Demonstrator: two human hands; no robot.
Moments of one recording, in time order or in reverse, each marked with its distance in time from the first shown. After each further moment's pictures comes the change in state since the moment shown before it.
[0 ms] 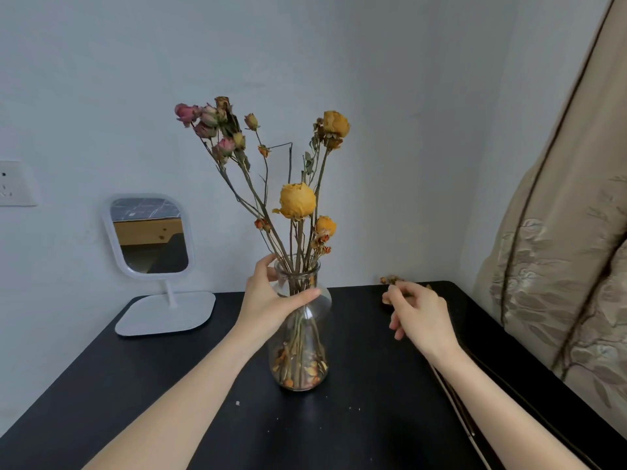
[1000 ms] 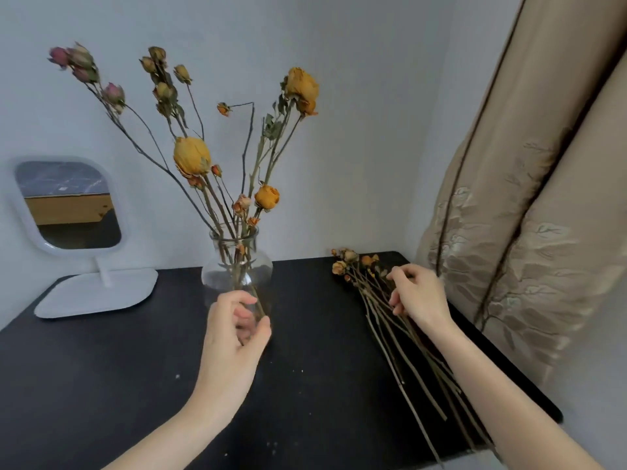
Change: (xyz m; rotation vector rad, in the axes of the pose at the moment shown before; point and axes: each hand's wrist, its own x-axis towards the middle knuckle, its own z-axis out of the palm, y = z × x) left_hand -0.109 0.000 0.034 0.011 0.053 0.121; right_hand 0.003 0.052 -0.060 -0.040 0.099 0.174
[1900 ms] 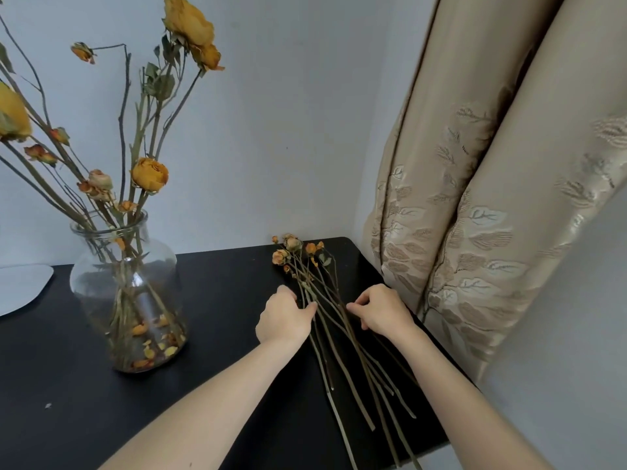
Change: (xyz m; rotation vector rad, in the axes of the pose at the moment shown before) left_hand 0.045 -0.001 0.196 0.444 -0.294 -0.351; right_hand 0.032 0.066 -0.032 -0.521 -0.297 0.158
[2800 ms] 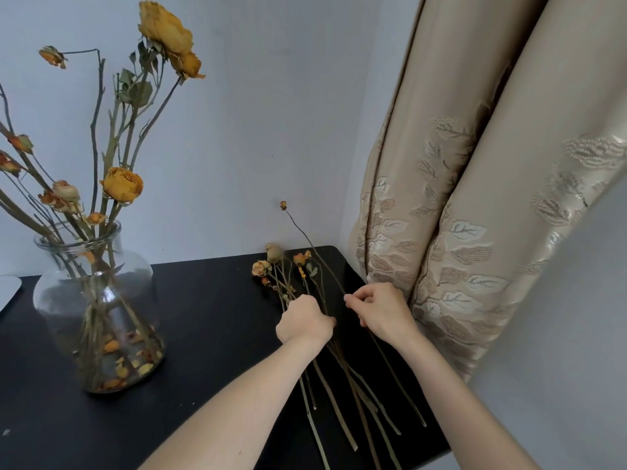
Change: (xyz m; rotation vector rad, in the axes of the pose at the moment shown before) left_hand 0.009 0.045 0.036 0.136 -0.154 -0.013; right_hand -0.004 0.008 -0.023 0.192 0.148 -0.148
